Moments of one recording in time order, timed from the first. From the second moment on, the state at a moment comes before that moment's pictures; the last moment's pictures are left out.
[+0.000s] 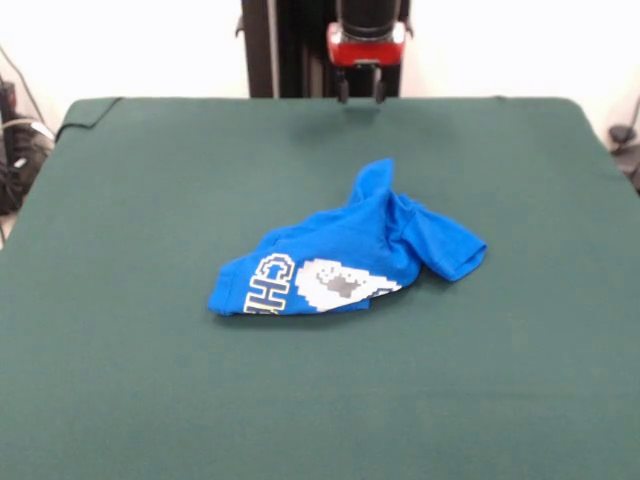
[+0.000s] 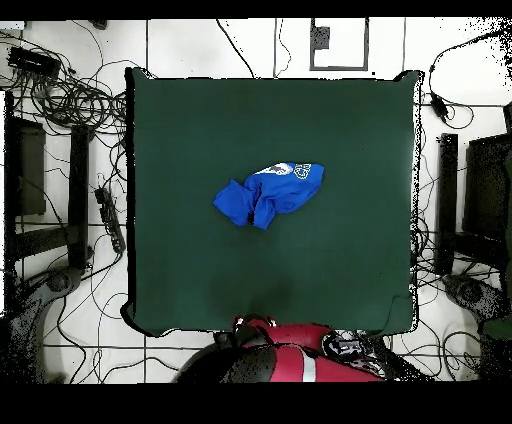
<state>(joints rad) -0.25 -0.44 -0.06 2.21 -0.40 -0.08 1.89</state>
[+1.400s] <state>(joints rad) -0.14 -0.60 -0.03 2.13 -0.18 -0.07 1.89</state>
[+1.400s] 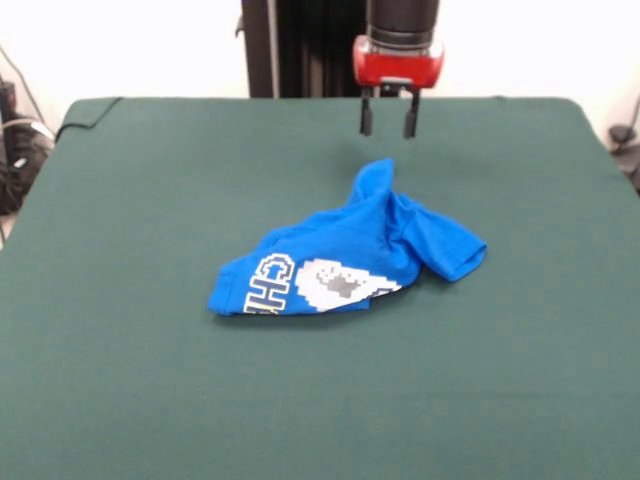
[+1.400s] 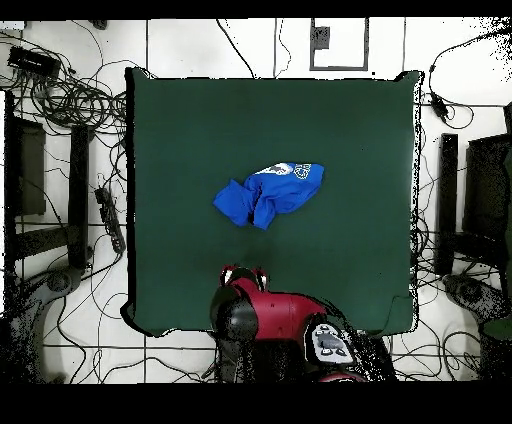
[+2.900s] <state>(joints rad) -0.12 -0.57 0.00 2.03 -0.15 -0.16 1.89</state>
